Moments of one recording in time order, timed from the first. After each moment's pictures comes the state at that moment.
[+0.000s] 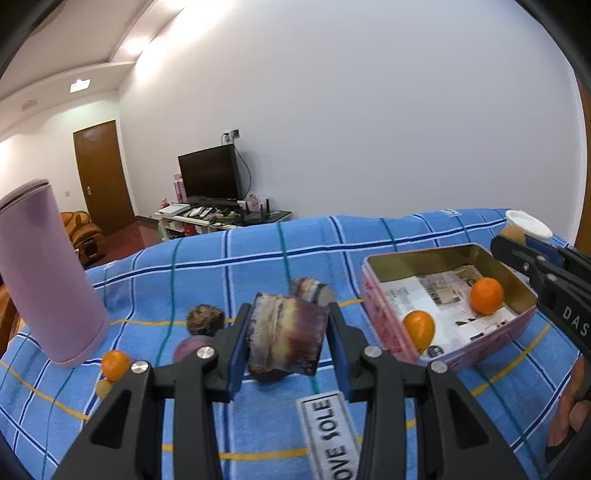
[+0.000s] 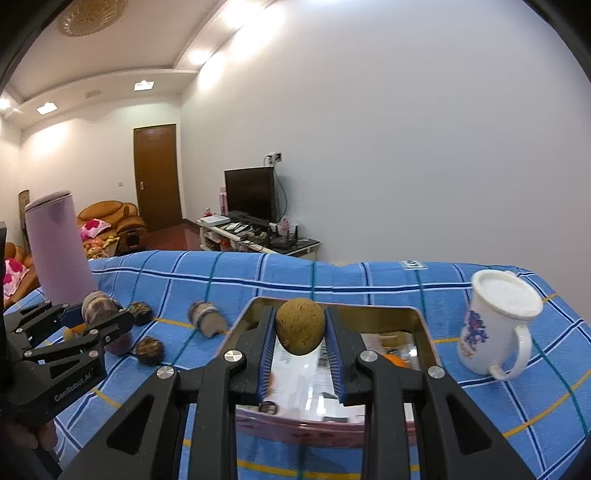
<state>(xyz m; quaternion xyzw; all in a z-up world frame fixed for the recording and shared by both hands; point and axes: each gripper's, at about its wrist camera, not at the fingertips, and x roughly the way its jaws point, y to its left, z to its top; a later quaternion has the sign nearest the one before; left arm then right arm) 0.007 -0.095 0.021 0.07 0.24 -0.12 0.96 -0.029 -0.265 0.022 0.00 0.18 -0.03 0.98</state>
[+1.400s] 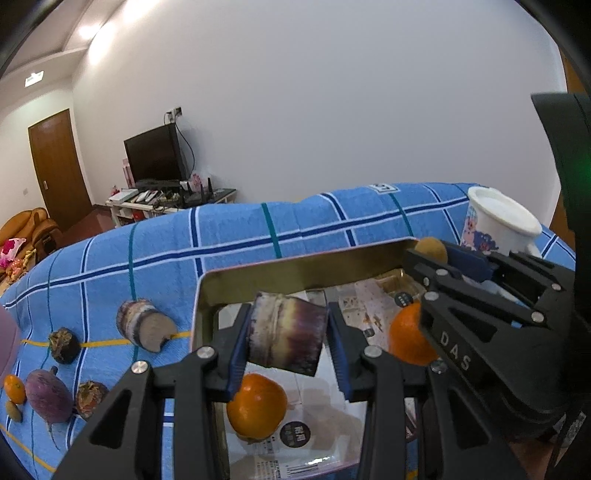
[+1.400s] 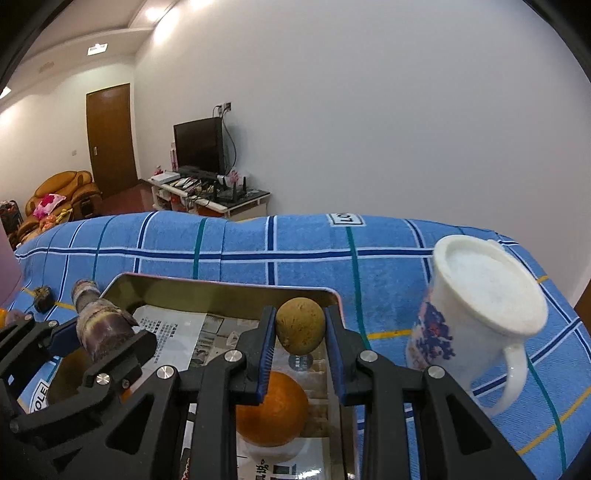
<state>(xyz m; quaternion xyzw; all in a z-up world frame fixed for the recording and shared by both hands) 0.055 -0.238 -0.003 0.08 0.30 -0.19 0.93 0.048 -0.354 -0.007 0.00 0.29 -0.10 0.95</state>
